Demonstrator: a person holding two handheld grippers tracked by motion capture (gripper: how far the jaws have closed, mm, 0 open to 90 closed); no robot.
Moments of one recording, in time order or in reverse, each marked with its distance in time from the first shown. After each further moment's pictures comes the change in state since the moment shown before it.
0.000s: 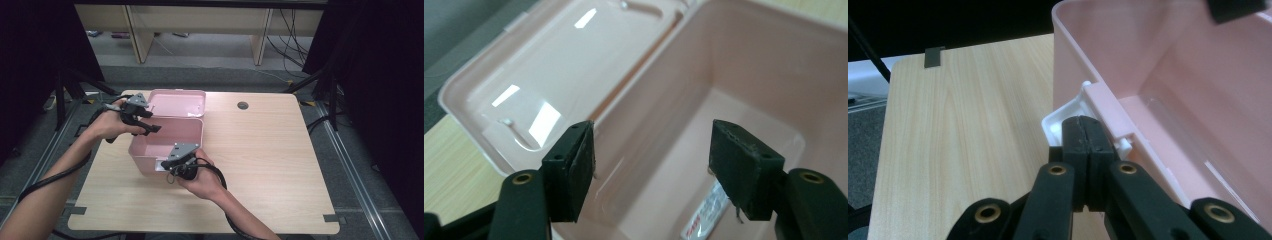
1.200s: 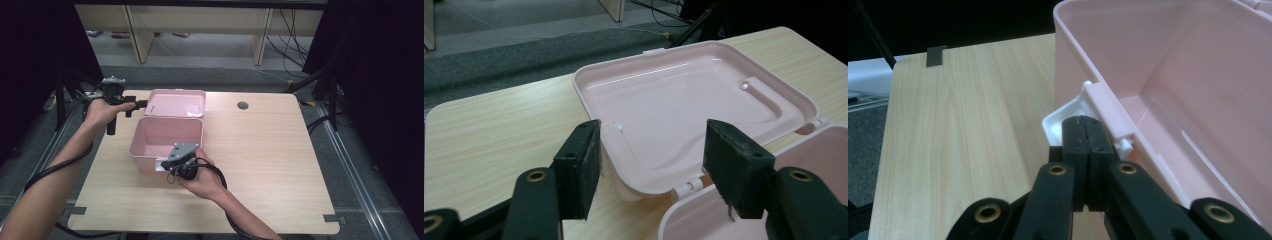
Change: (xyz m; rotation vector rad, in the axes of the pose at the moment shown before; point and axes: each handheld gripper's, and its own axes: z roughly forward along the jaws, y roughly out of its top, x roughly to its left) left arm 0.061 -0.015 -0.005 -0.179 0.175 -0.491; right arm -0.001 0.000 0.001 -0.007 0.000 -0.023
